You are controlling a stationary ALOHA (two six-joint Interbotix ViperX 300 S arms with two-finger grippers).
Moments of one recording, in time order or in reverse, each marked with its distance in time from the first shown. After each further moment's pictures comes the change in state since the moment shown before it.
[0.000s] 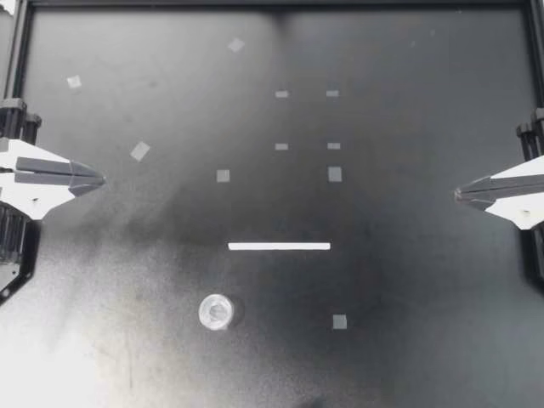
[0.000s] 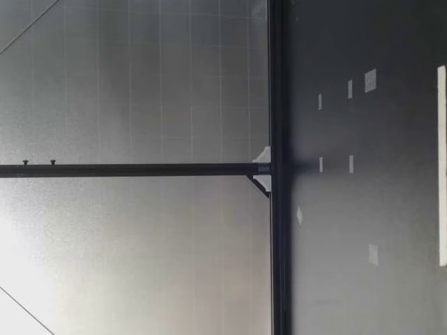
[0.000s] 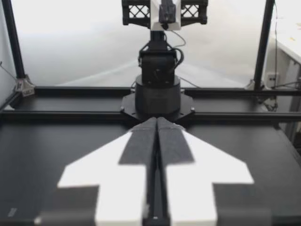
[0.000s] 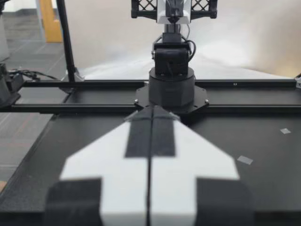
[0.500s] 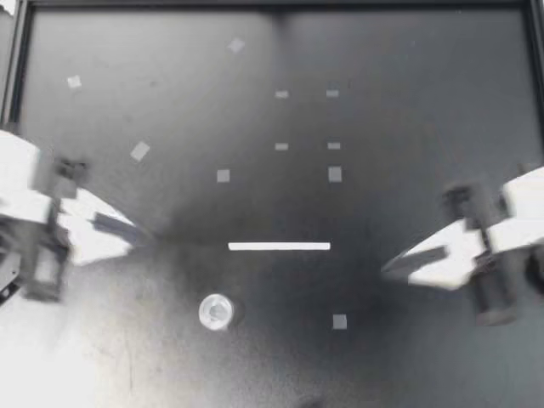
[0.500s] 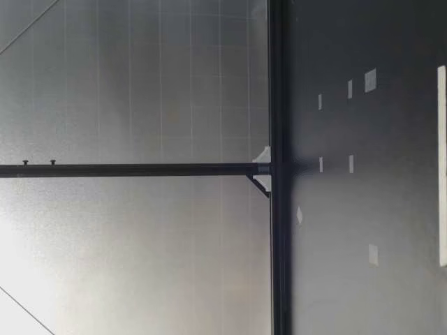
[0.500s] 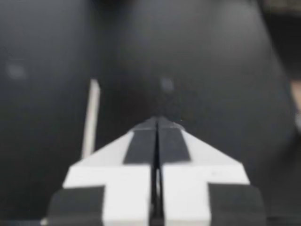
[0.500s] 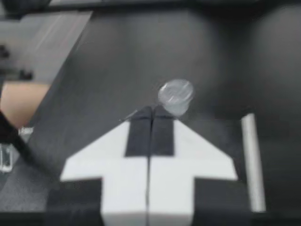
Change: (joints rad) left arm -0.135 0.321 -0.114 -0.069 0.310 -0.129; right arm 0.164 0.572 -0.021 -0.002 -0.222 0.138
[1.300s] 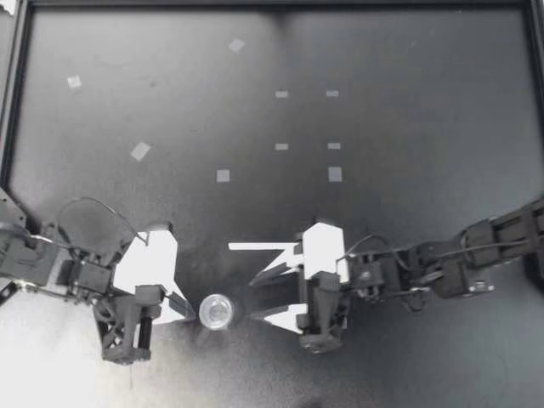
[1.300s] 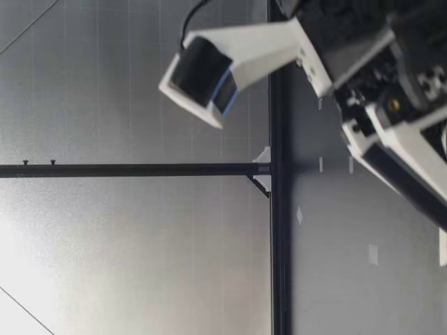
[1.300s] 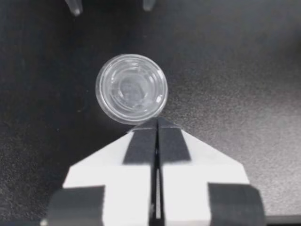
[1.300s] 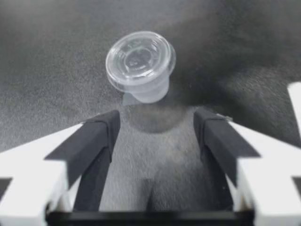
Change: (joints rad) left arm -0.147 0.509 -0.118 -0.006 0.040 -0.124; right arm -0.031 0.815 -0.471 0.055 -0.175 0.078
